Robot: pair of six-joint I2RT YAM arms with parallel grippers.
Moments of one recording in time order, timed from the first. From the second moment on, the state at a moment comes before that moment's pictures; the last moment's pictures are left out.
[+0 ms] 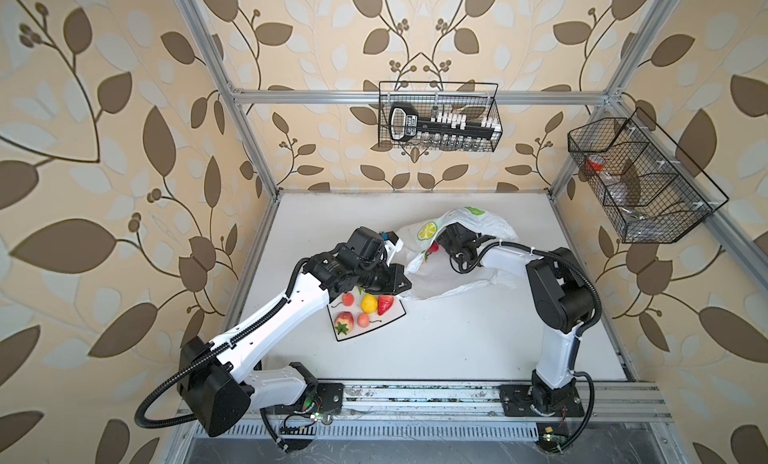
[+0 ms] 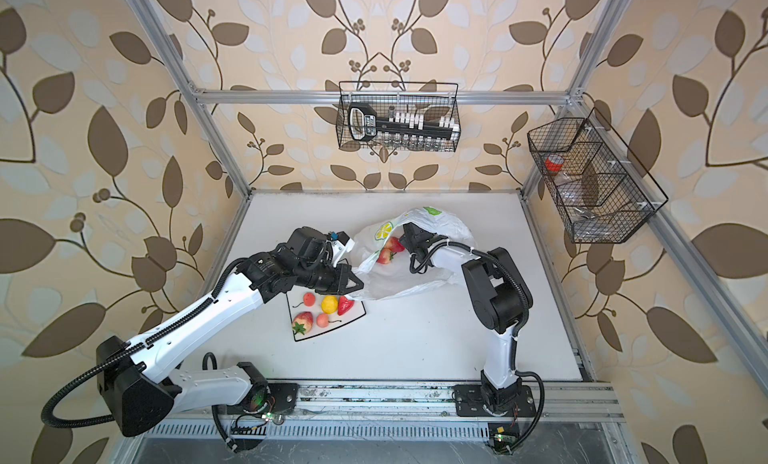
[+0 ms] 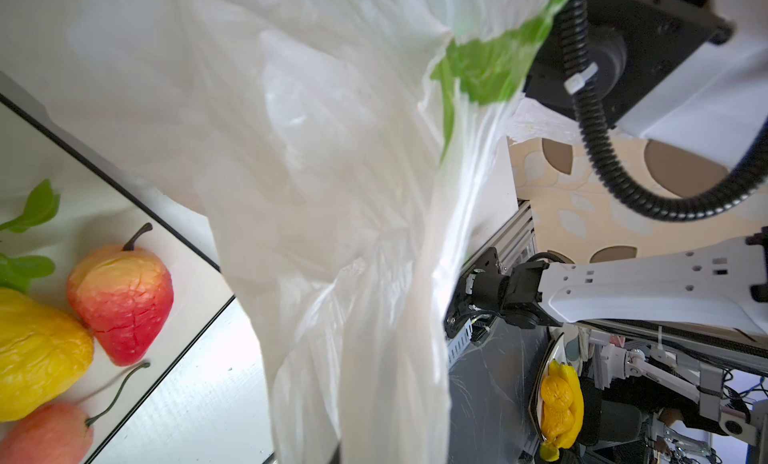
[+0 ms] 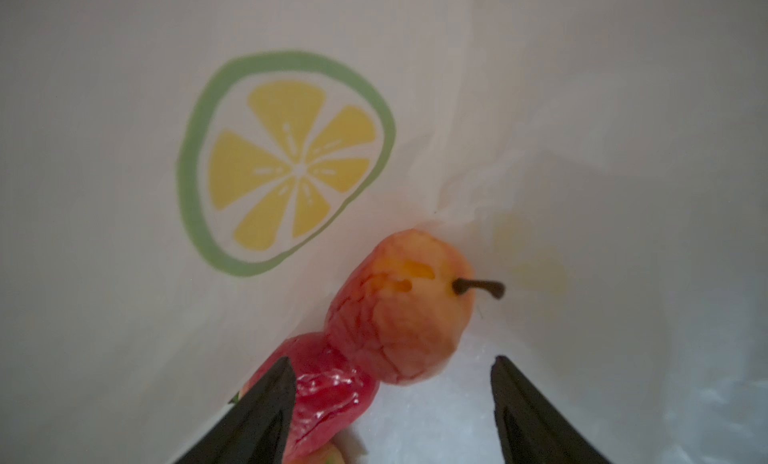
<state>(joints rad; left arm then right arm) -0.64 1.22 1.10 -0.71 0.49 -0.61 0.43 1.95 1.24 -0.17 0.27 1.15</state>
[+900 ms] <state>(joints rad) -0.64 1.20 1.07 -0.75 0.49 -0.60 0.42 2.10 1.39 -0.20 0.26 1.15</state>
